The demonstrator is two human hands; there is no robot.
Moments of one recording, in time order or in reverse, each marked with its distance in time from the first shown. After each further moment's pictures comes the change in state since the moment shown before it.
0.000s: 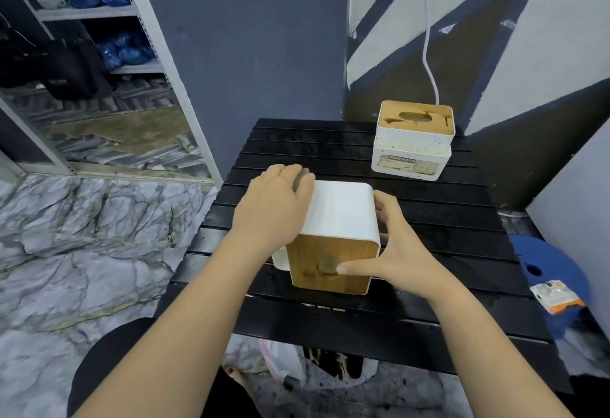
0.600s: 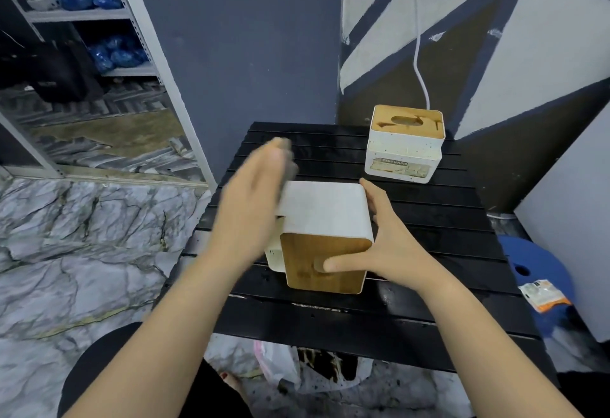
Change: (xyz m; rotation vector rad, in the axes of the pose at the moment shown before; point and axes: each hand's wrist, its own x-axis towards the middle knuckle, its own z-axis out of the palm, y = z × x) left_hand -0.031 0.003 -0.025 -0.721 0.220 0.070; right_hand 0.001 -0.025 0.002 0.025 -0.009 0.038
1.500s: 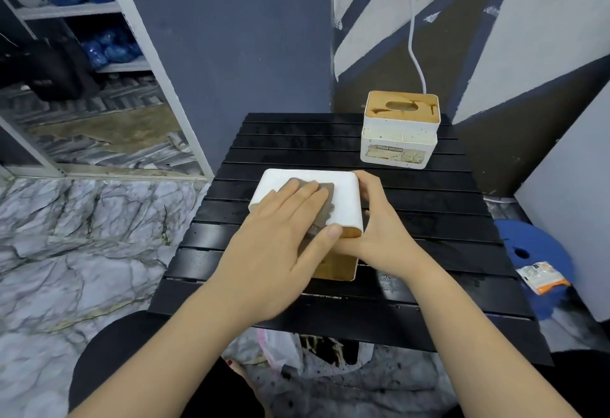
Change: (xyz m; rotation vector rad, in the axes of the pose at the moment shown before) left_hand -0.051 -0.001 0.009 0.805 -0.449 0.295; right_hand 0.001 0.008 0.008 0.057 0.117 -0.135
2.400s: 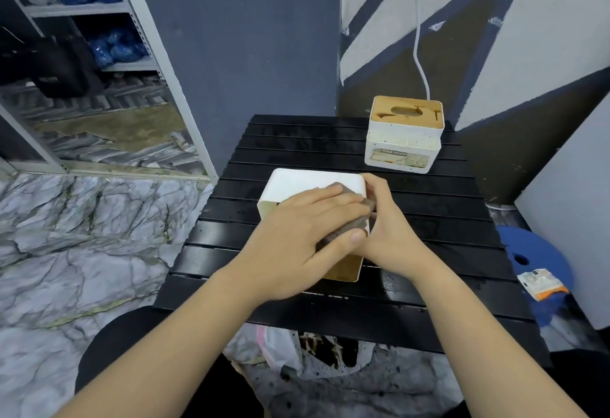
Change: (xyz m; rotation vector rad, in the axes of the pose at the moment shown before) left_hand 0.018 -0.007 0.009 -0.097 0.055 0.283; right_hand 0.001 0.007 -0.003 -0.034 -0.008 0.033
